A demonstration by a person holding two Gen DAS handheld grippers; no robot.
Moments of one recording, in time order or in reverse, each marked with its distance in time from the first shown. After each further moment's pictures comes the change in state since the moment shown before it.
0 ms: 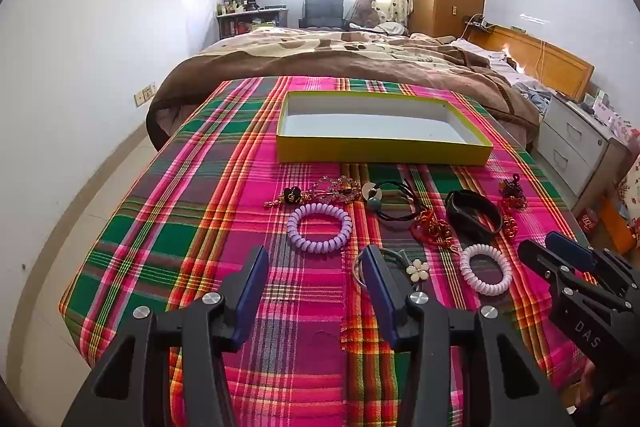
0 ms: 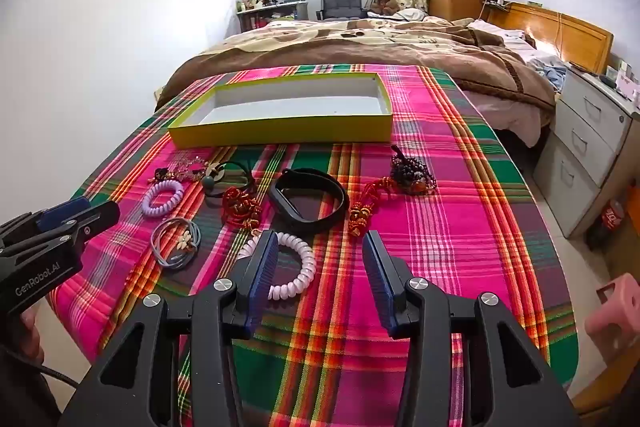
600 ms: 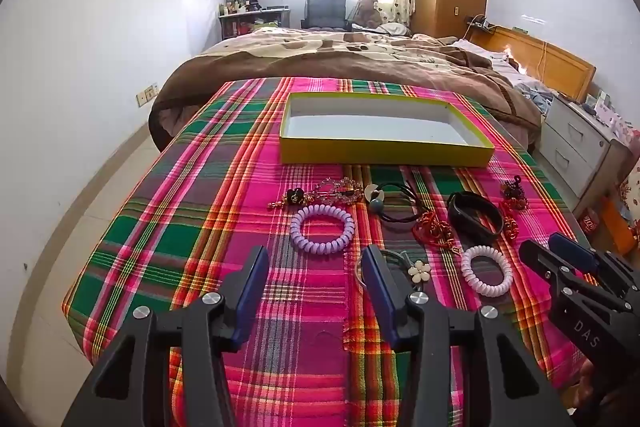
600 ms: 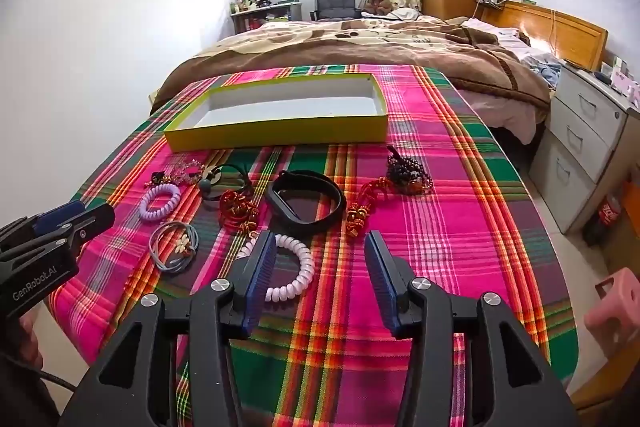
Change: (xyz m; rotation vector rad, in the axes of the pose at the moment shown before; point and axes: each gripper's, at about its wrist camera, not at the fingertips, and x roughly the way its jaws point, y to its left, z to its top) left arm -0.003 0.003 0.001 -0.003 0.000 -0.005; right arm -0.003 0.000 0.001 0.011 0.000 -0.016
